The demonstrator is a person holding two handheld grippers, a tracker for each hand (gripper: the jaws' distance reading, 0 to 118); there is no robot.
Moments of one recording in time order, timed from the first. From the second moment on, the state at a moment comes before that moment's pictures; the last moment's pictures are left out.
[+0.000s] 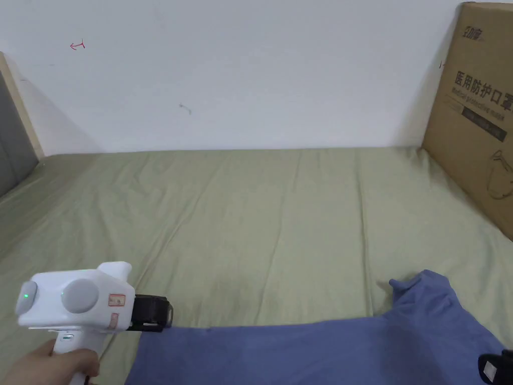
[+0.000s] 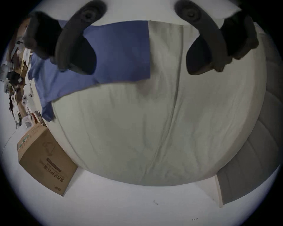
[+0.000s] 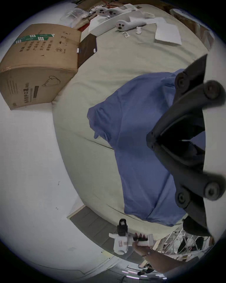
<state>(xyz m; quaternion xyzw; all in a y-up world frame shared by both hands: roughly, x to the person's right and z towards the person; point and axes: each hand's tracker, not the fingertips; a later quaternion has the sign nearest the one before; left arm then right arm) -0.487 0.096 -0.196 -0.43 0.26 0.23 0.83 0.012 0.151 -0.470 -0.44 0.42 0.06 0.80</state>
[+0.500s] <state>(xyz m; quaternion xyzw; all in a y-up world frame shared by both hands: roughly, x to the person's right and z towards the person) -0.479 0.099 -0.205 -0.46 0.21 0.16 0.85 -0.035 0.124 -0.567 -0.45 0.40 0.08 0.80</state>
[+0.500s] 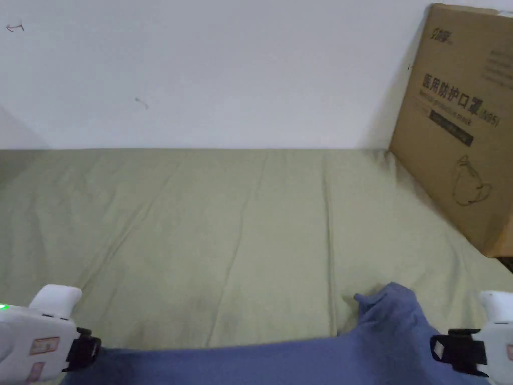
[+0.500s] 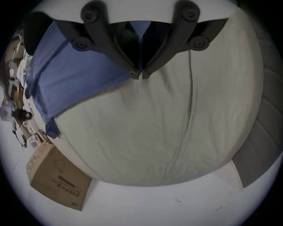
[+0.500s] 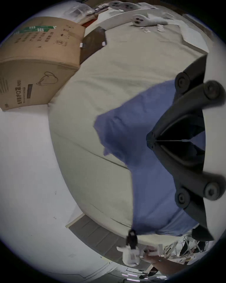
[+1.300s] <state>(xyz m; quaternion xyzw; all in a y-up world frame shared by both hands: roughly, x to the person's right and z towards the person) -0.452 0.142 -0.173 -0.43 0.20 0.20 0.86 -0.043 0.133 -0.651 -0.48 0.35 0.07 0.80</state>
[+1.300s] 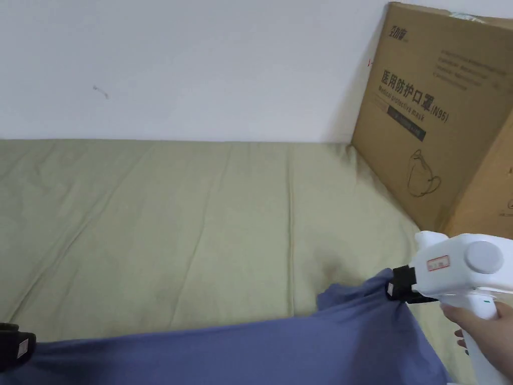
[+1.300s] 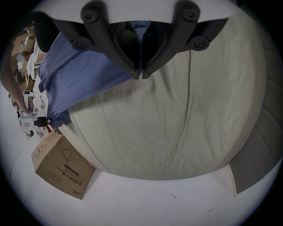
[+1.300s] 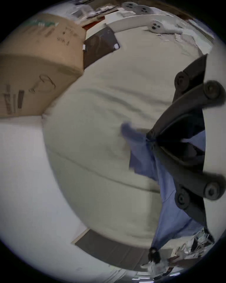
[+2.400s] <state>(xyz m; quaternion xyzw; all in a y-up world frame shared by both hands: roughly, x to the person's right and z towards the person) -0.308 0.144 -0.017 -0.40 0.20 0.23 0.87 0.150 0.133 -0.442 -0.46 0.29 0.13 0.83</state>
